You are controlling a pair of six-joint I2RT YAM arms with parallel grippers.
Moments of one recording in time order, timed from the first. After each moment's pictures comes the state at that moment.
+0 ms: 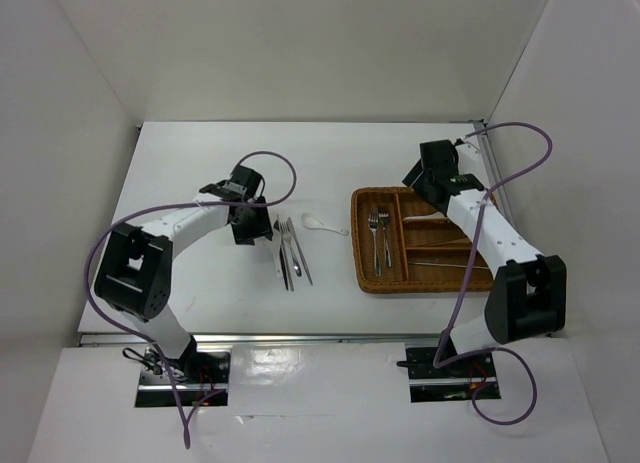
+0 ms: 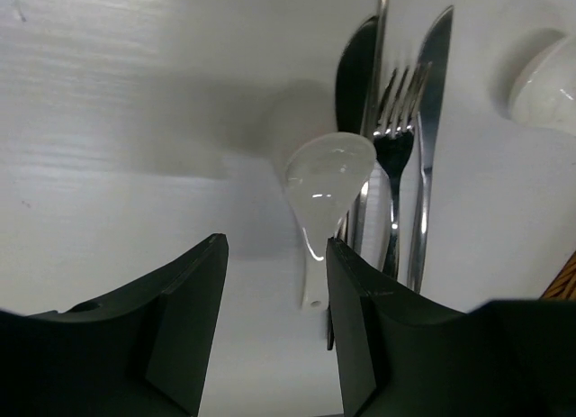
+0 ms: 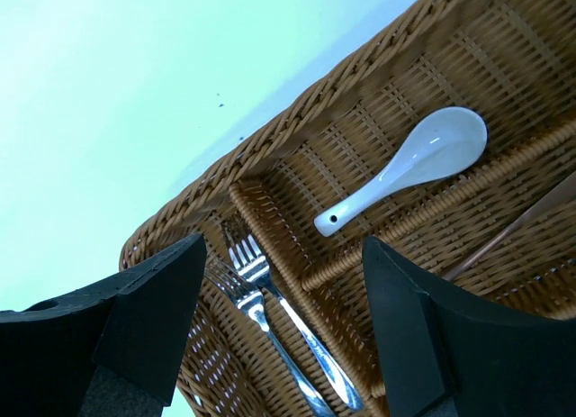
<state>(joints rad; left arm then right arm) -0.36 1.68 1.13 -0.61 0.00 -0.64 0.18 1.46 1.15 -0.49 0.40 0.79</state>
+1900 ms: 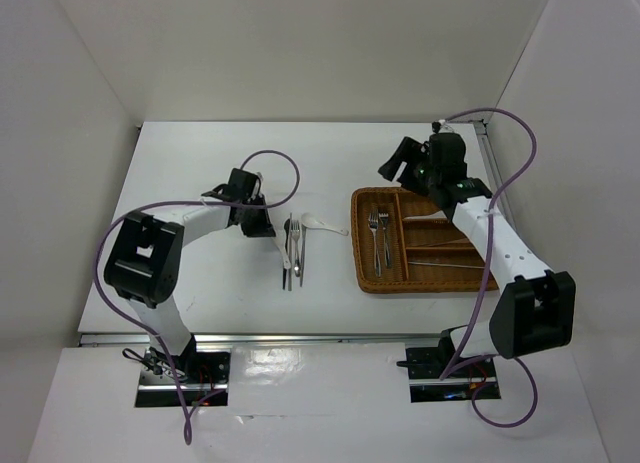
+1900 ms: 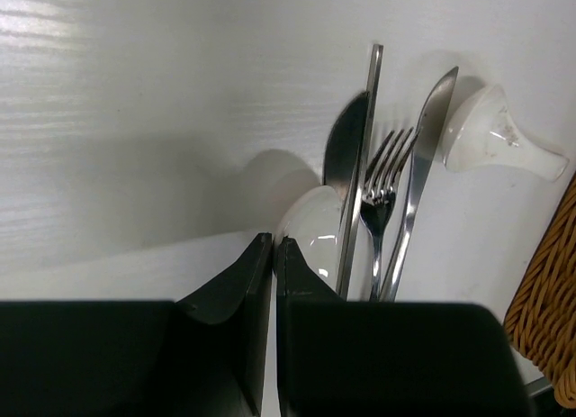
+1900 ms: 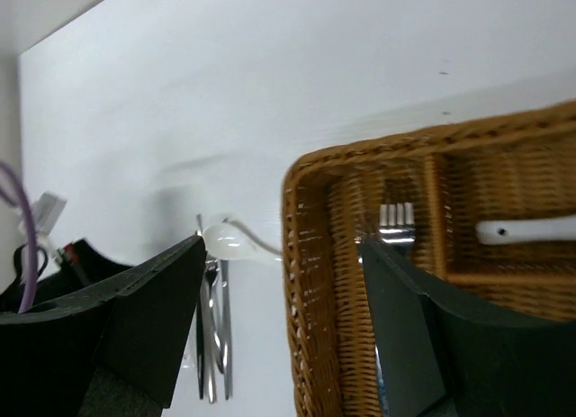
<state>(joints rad) -0.30 1.78 1.05 -0.29 0.18 -0.56 0.18 1.37 1.12 -0.31 -0.07 0.61</state>
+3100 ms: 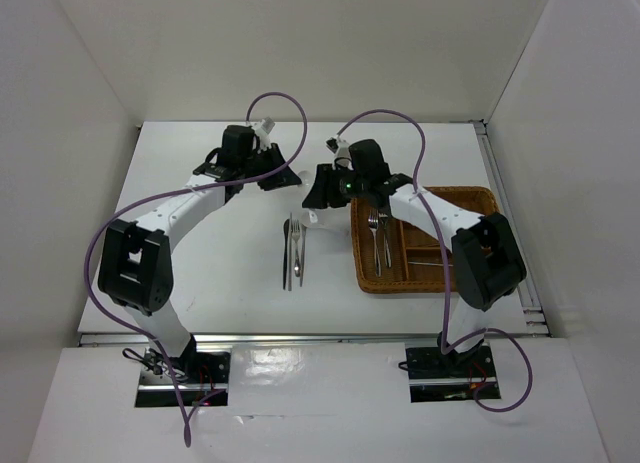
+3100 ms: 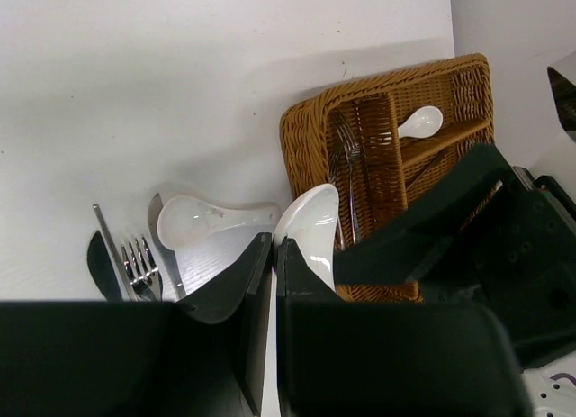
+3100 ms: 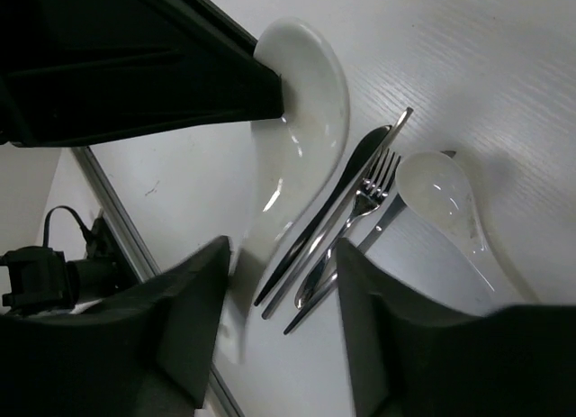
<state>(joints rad) -0.32 1.71 1.33 -0.20 0.44 -0.61 0.51 1.73 1.25 -0.10 -0.51 0.44</state>
